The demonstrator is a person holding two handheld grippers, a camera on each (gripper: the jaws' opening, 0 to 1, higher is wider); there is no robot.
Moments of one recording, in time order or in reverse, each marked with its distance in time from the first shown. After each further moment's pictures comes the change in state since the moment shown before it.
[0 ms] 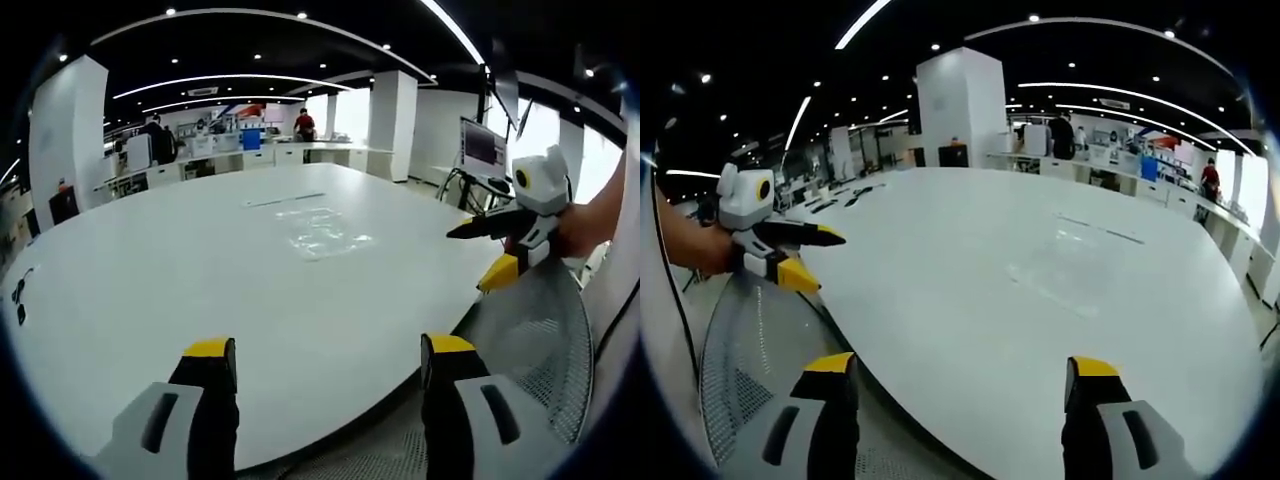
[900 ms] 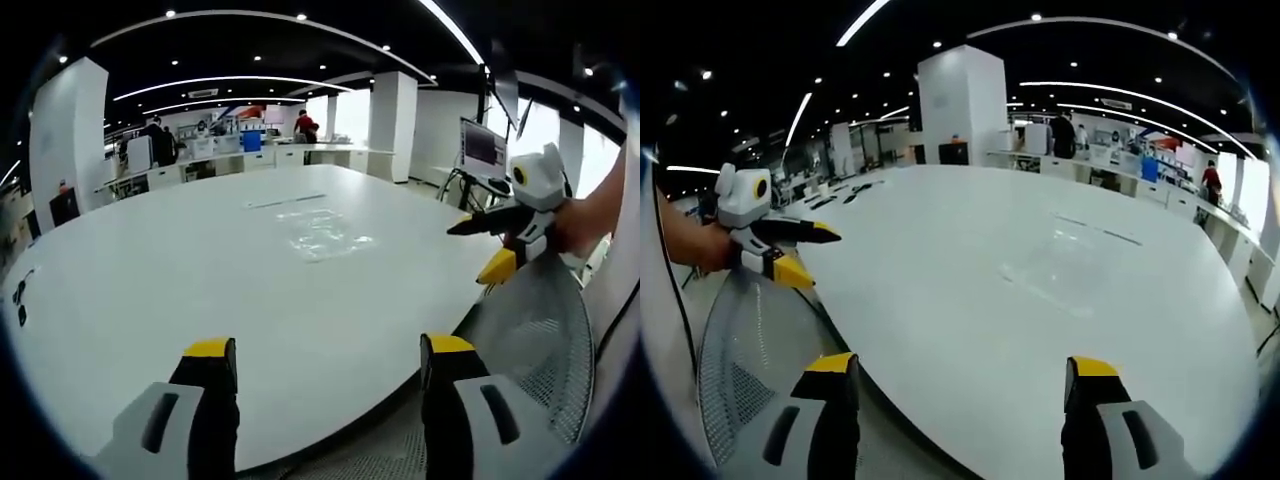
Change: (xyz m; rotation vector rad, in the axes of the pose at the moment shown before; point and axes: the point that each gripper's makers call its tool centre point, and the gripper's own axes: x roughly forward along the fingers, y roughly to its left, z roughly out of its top) left arm 0.000 0.002 0.000 0.005 -0.003 0.003; right arm -0.003 -0.010 0.001 -0.014 0.016 0.002
